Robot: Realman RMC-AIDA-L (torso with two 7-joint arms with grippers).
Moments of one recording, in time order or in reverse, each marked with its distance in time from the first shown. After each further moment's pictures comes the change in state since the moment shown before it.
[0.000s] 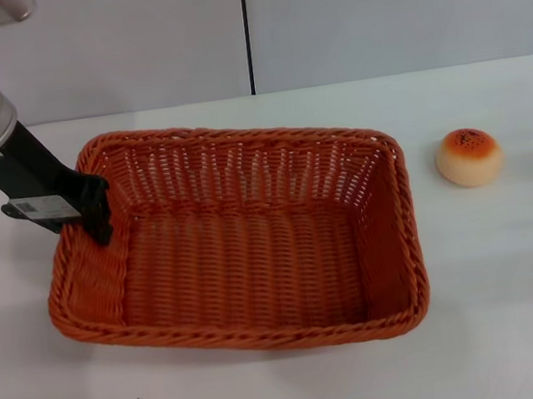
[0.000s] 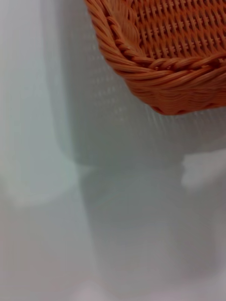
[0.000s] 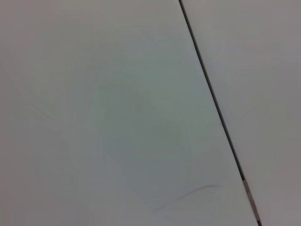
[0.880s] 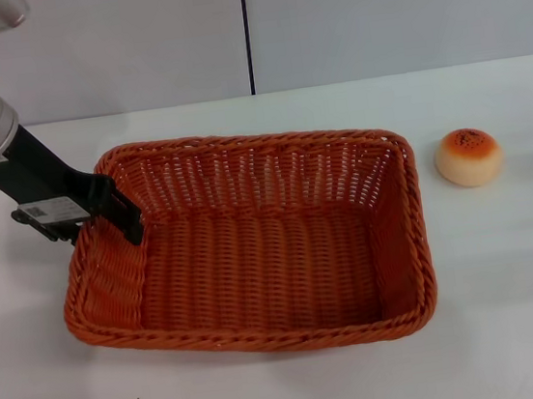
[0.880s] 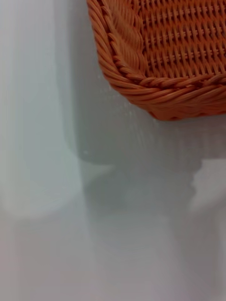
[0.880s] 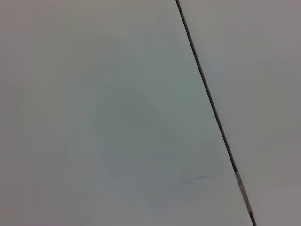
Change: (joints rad) left arm 0.010 -0.011 -0.079 -0.010 0.003 -0.014 0.001; right arm -0.003 0.000 0.000 -0.002 -0.003 -0.024 0.000
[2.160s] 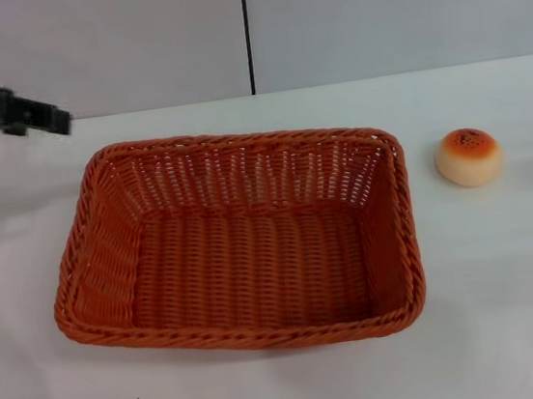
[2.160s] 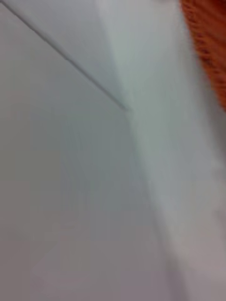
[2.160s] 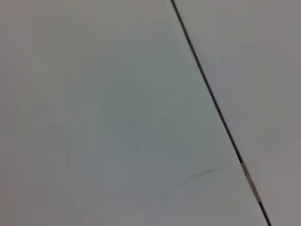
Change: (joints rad) left arm 0.285 0.001 -0.164 0.503 -0.348 0.021 0.333; right arm -0.029 0.002 -0.001 -0.119 -0.099 0.024 0.221
